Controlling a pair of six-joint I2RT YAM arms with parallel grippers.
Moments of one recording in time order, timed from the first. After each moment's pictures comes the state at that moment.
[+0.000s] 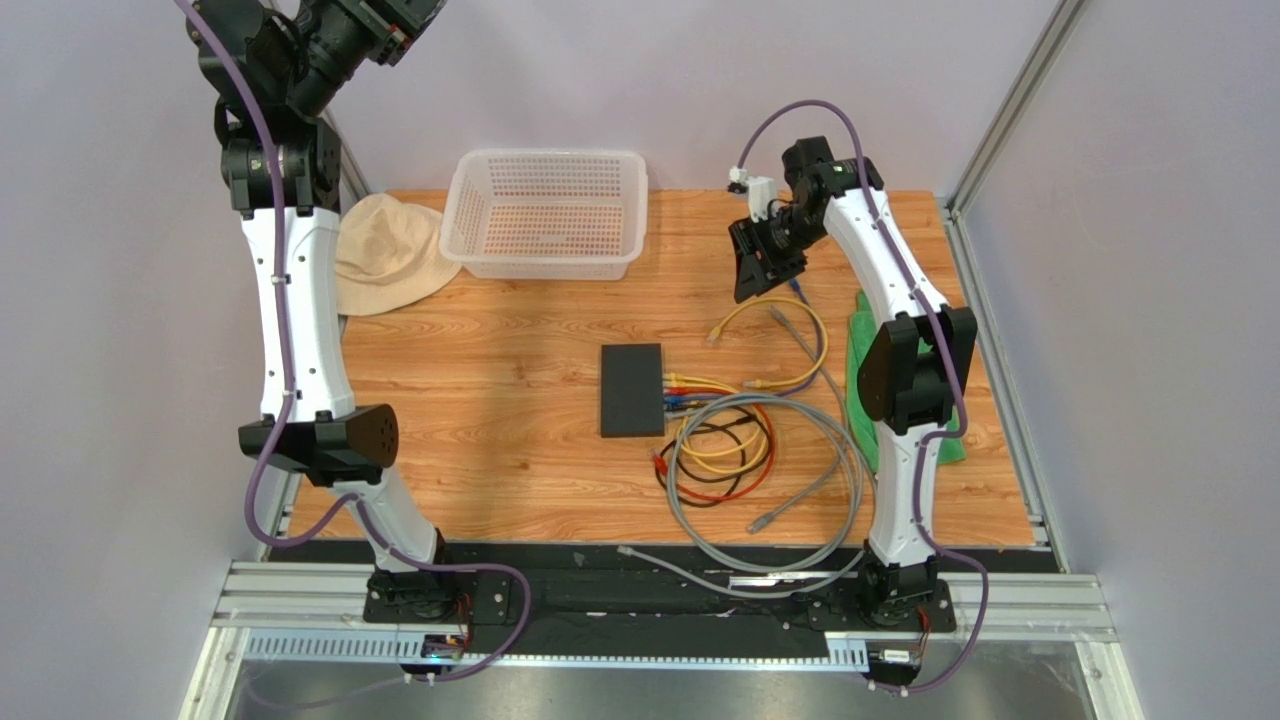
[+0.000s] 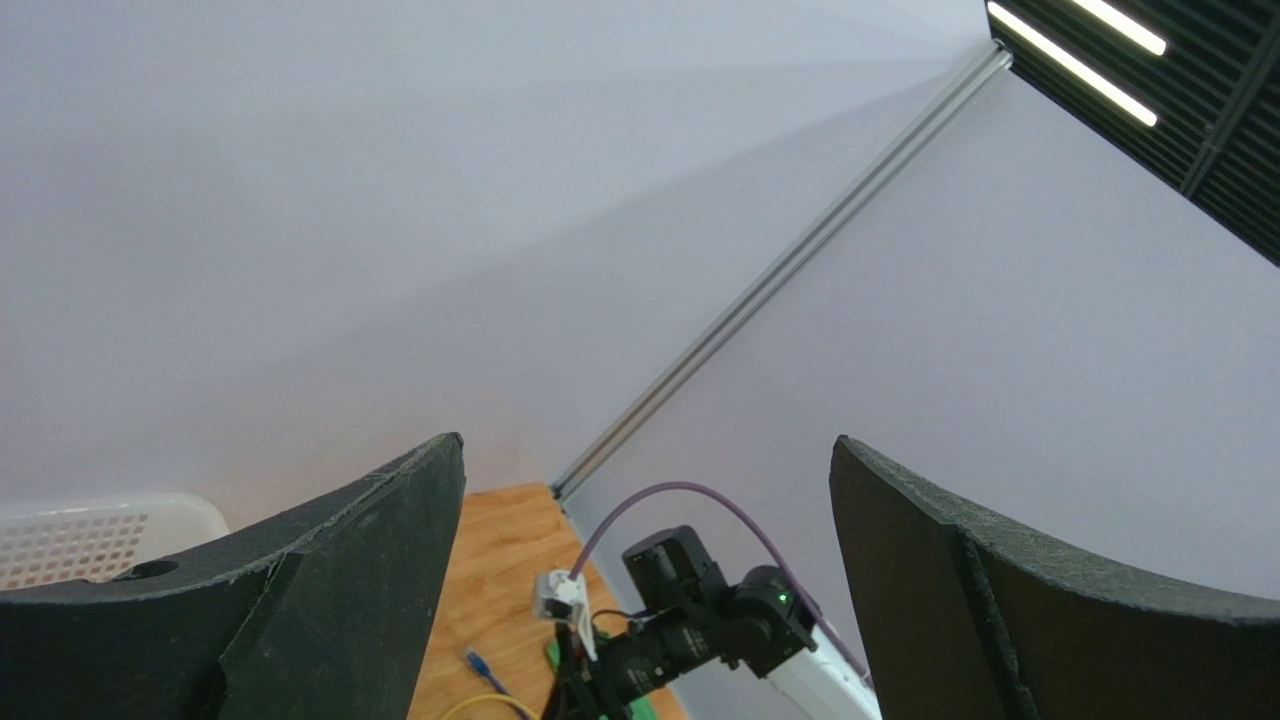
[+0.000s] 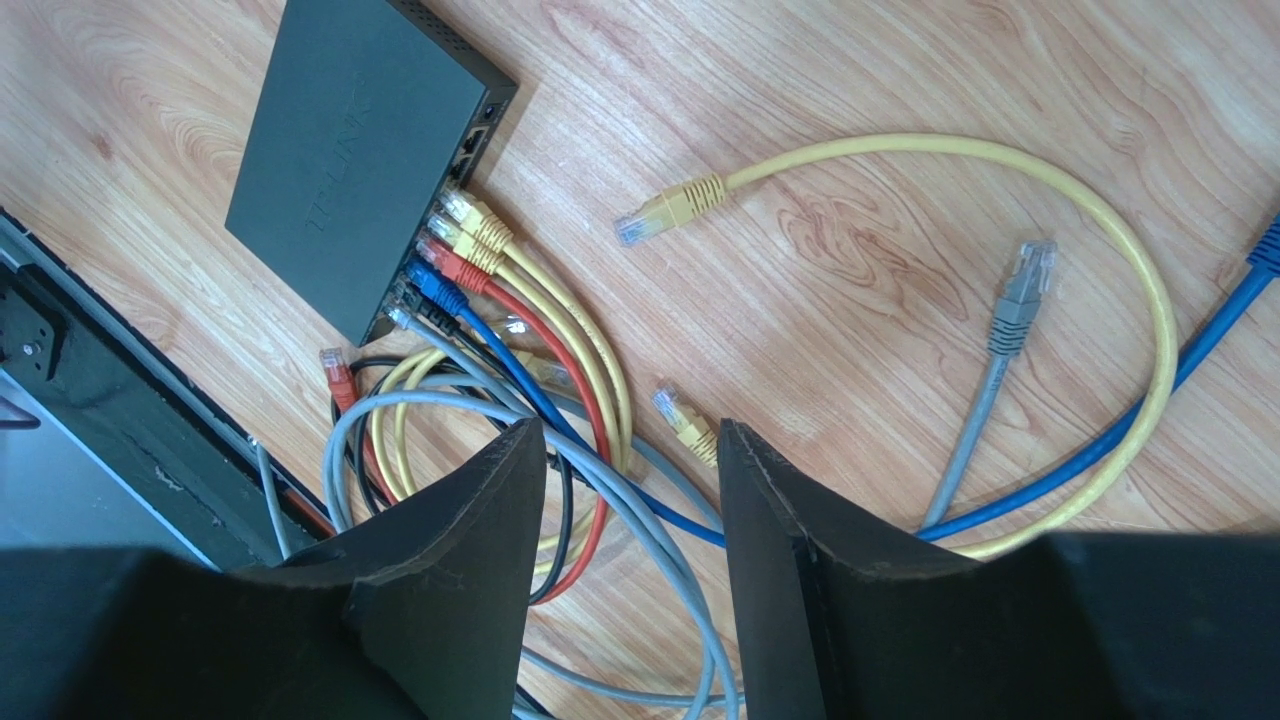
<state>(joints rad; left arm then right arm) 0.07 1.78 2.43 -0.26 0.63 -0.96 0.22 2.16 2.18 -1.27 -0.49 -0.29</state>
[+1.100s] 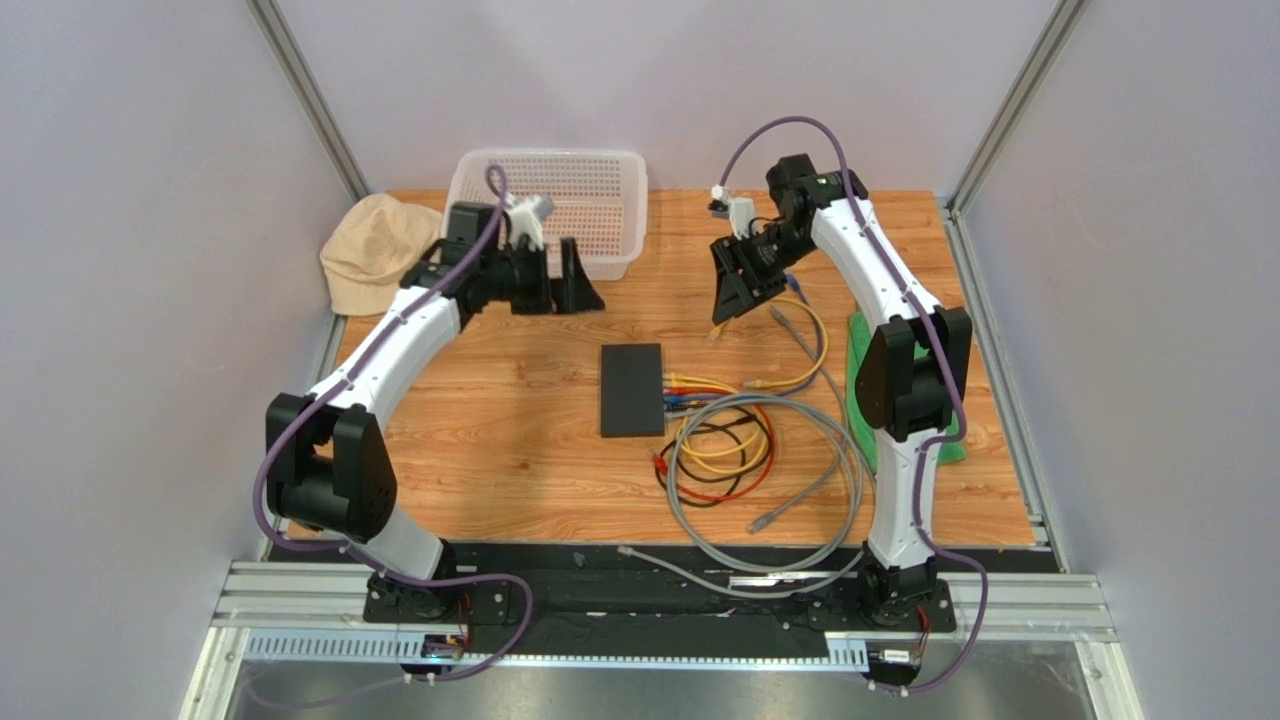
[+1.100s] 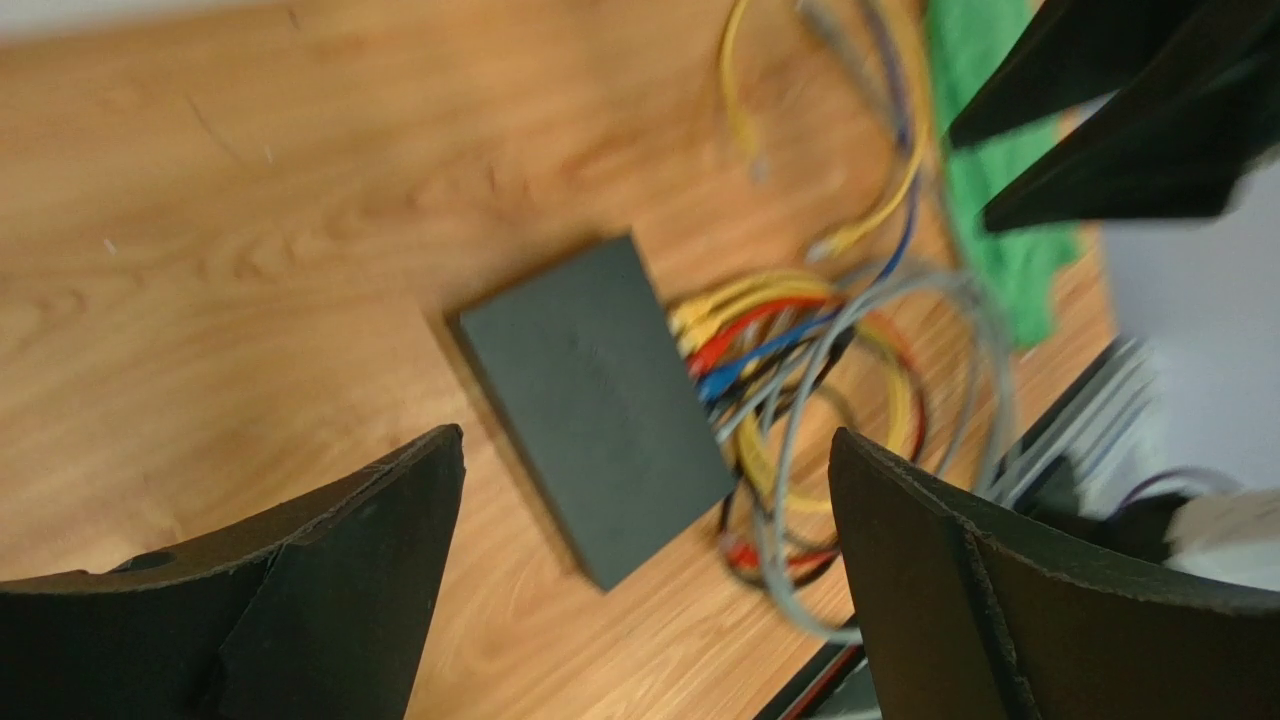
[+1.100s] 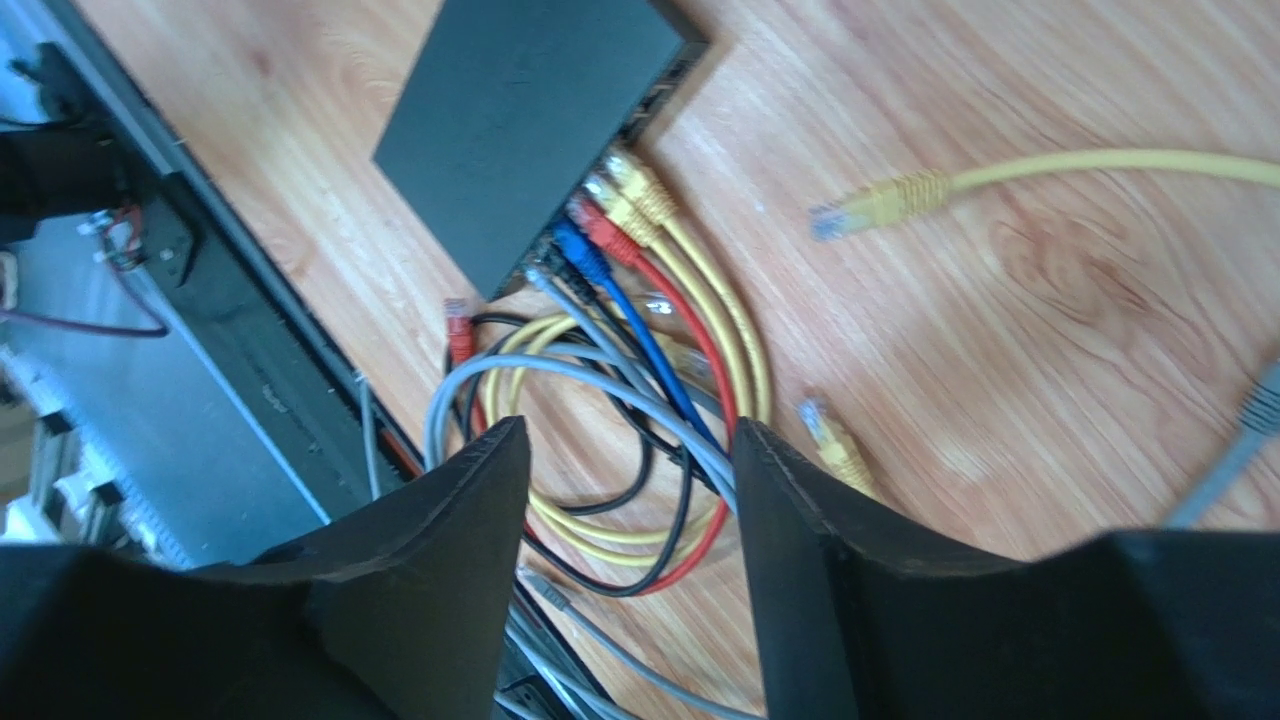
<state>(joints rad) -0.20 1.56 1.32 -0.40 0.59 -0.32 0.26 2.11 2.07 -1.27 -0.63 -0.31</state>
